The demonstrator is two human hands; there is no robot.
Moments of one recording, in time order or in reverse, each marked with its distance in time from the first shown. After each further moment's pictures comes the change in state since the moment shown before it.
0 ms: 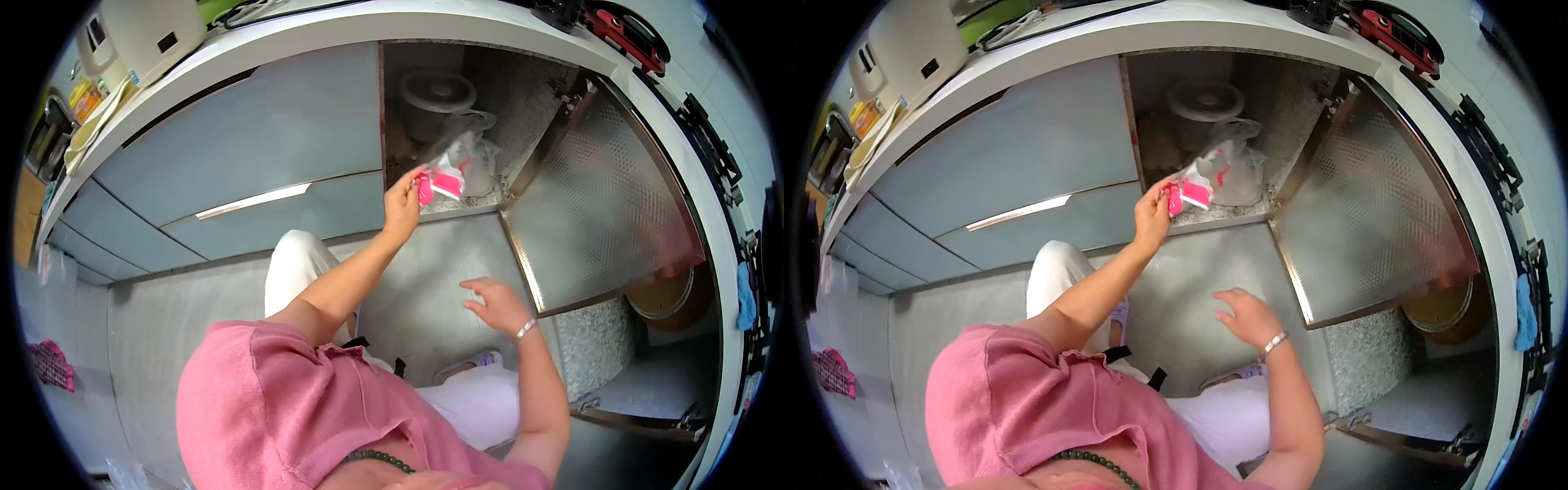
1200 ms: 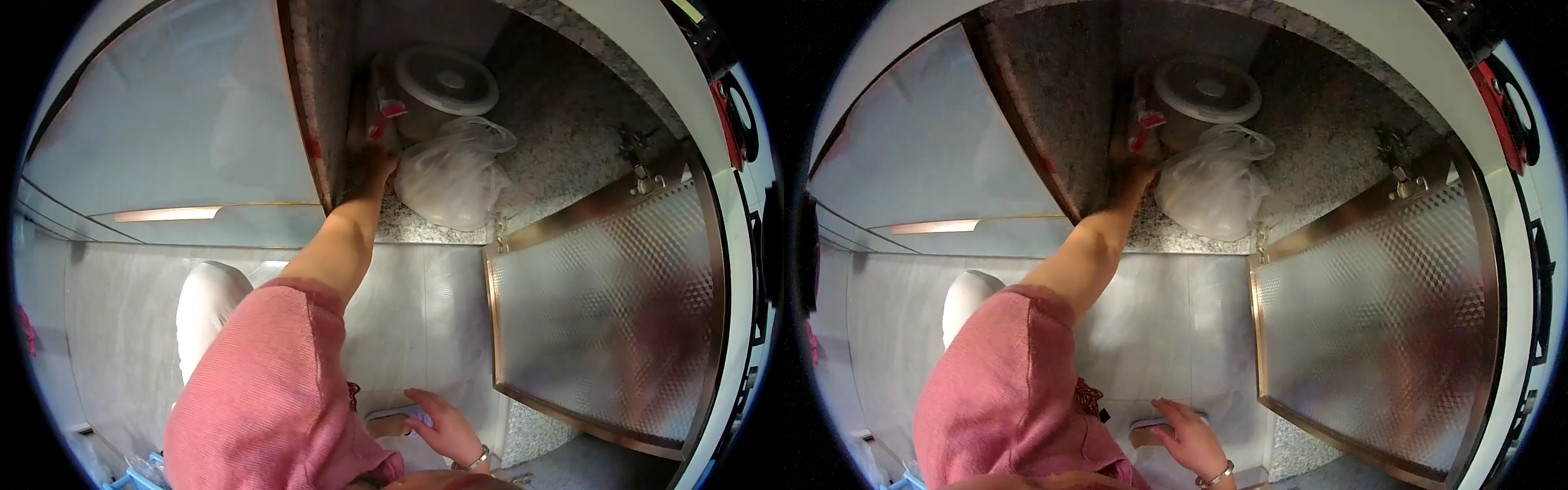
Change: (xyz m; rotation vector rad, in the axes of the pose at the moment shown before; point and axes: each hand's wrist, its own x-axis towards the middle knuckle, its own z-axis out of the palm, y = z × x) left_hand 0.177 -0.405 0.005 1.144 0.211 -0.069; right_hand 0.015 0.055 0.004 0.336 -0.226 0.134
